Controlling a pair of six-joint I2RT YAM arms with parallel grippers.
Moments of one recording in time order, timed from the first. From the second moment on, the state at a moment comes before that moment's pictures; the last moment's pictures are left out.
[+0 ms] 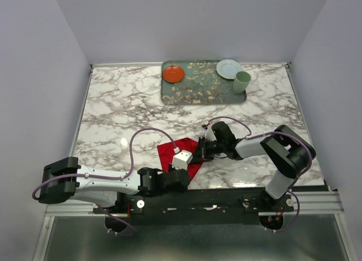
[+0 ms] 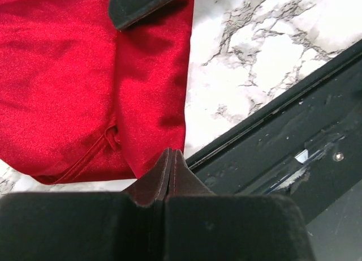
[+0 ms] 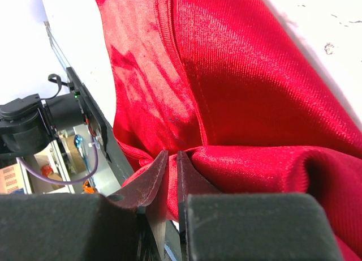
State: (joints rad) left arm -1.44 1.16 0.52 -0.23 -0.44 -0.90; right arm 0.67 1.72 0.57 0.39 -0.62 0.82
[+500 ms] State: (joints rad) left arm -1.42 1.12 0.52 -0.33 -0.45 -0.90; right arm 0.67 1.73 0.59 0.38 -0.62 0.81
